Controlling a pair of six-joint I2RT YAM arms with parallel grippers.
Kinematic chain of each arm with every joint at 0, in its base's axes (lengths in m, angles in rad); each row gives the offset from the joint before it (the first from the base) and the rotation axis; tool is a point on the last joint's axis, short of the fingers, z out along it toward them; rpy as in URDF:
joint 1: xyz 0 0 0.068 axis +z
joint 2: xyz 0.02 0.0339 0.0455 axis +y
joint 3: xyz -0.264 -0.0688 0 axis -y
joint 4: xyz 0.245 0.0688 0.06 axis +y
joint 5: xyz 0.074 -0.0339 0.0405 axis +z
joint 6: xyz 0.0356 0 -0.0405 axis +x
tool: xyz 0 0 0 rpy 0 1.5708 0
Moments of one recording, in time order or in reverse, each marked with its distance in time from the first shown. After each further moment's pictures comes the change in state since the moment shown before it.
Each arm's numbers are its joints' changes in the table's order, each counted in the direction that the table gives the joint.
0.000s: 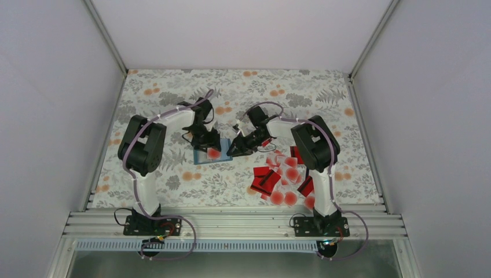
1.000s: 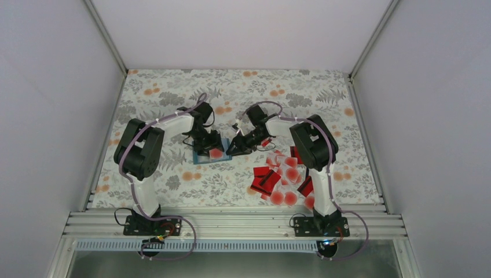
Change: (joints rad) left arm -0.031 -0.056 -0.088 -0.102 -0.041 -0.304; right arm -0.002 0.026 0.037 0.030 0.018 -0.020
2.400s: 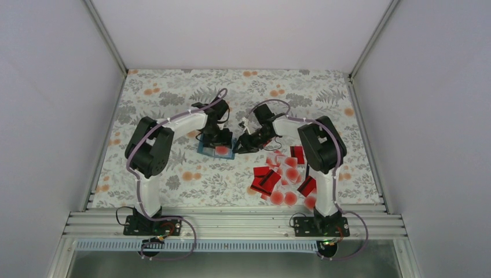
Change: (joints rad) left arm -0.112 0.079 0.172 0.059 0.208 0.159; right arm -0.047 -0.066 -0.057 -0.002 -0.066 -0.030
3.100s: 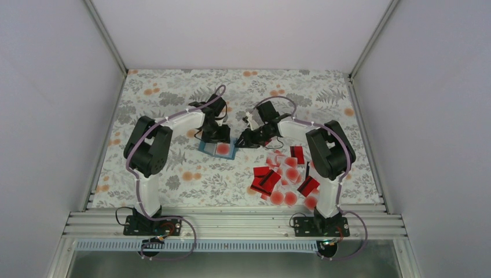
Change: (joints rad) left arm 0.030 -0.002 -0.007 -0.099 0.000 0.056; right arm -0.008 -0.133 -0.078 -0.082 -0.106 0.112
